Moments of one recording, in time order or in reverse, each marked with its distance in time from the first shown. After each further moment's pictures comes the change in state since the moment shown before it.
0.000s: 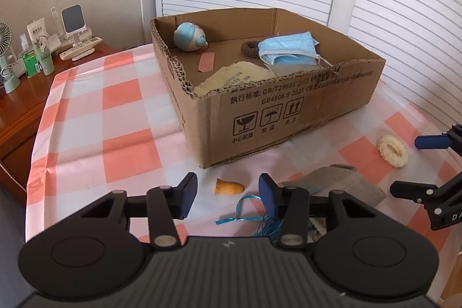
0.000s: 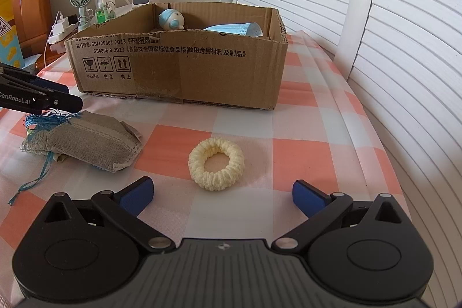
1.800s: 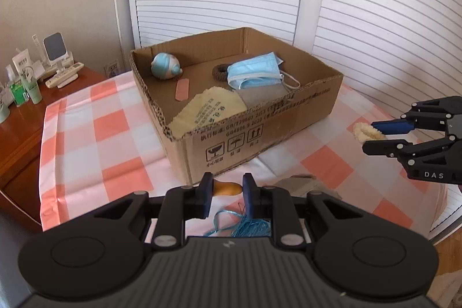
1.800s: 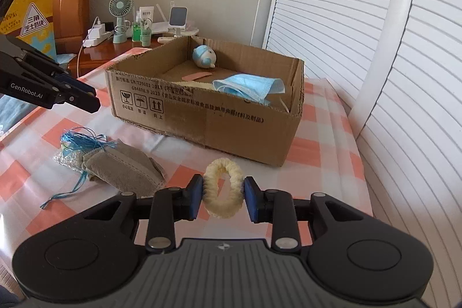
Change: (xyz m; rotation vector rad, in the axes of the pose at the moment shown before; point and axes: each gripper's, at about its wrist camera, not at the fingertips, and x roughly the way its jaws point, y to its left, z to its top) left arm -0.047 -0.014 0.025 0.102 -0.018 -0.081; right arm -0.044 0.000 0.035 -0.164 -0.098 0.083
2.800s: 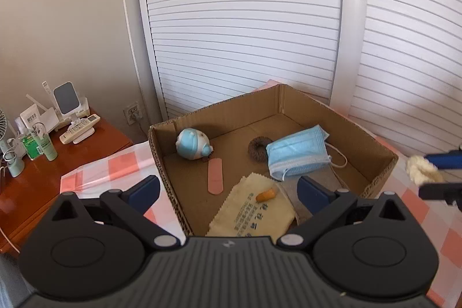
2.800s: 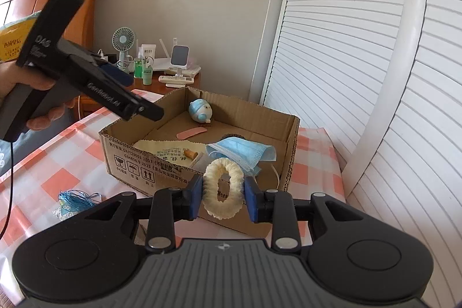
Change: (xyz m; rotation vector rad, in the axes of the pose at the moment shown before) left arm 0.043 0.024 0.083 0.022 -0.100 0.115; right arm -0.003 -0.016 0.056 -0.034 -0.123 0.010
